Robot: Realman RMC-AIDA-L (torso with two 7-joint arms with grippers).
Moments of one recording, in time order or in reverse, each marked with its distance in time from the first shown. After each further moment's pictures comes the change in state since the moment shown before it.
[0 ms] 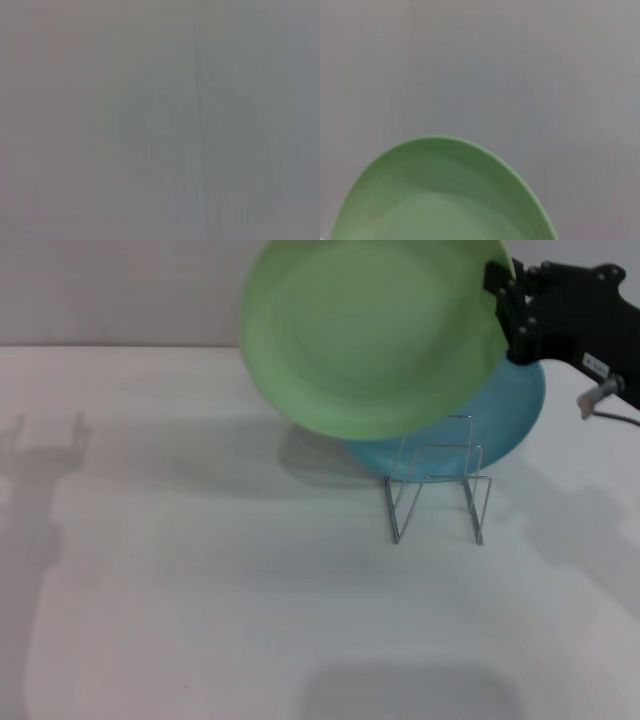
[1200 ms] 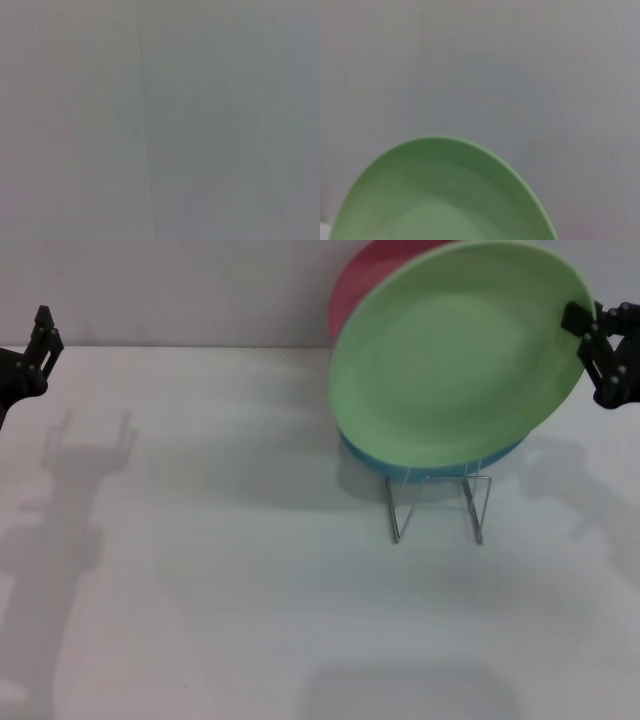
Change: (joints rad) left arm -0.127 -0.003 0.105 0.251 0.012 0.216 -0.021; right arm 0.076 -0.006 0.344 -0.381 0.292 0.471 -0.430
